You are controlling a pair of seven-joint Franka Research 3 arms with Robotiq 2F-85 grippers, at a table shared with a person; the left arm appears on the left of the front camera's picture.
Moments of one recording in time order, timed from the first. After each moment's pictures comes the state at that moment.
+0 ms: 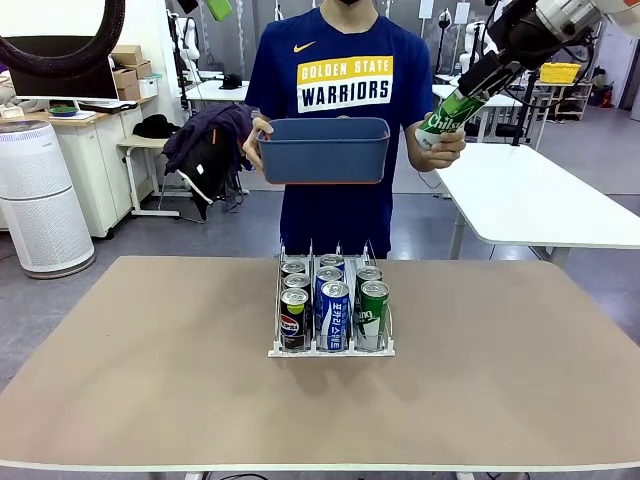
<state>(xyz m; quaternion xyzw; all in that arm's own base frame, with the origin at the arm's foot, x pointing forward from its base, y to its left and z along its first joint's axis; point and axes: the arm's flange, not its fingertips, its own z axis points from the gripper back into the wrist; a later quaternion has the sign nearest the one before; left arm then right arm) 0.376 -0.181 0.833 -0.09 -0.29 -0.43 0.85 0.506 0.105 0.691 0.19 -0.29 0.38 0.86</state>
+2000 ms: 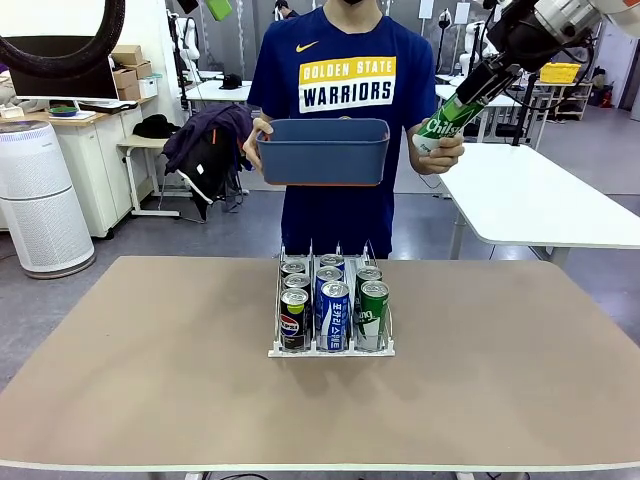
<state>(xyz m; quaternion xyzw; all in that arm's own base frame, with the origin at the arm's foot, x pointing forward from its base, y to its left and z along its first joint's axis) 0.376 -0.181 0.833 -0.09 -0.29 -0.43 0.85 0.503 0.106 0.689 0.19 -0.28 0.38 0.86</state>
